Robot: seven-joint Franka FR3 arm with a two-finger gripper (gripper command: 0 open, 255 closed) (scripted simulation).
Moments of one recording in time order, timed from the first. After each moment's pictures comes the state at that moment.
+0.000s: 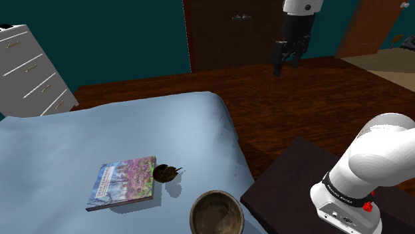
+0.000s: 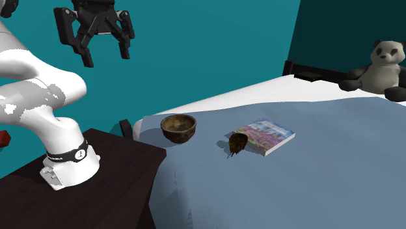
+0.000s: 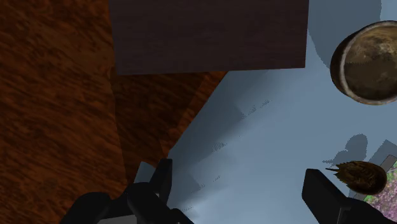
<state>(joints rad) -0.01 -0.76 0.03 -2.27 0.03 1.50 0.10</state>
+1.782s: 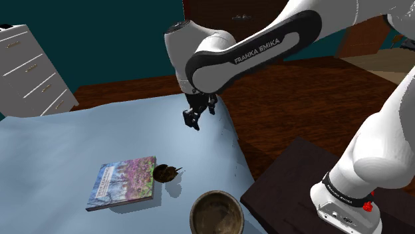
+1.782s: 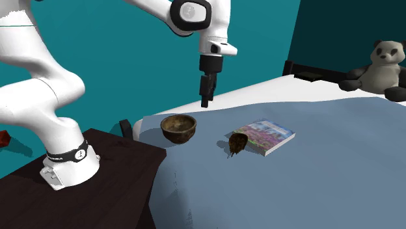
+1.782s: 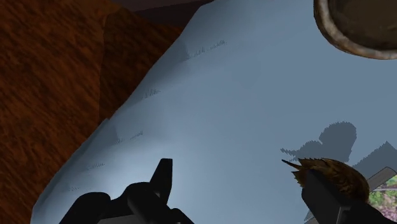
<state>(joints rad) 0.11 -0.01 0.43 -2.04 -0.14 1.93 0.45</state>
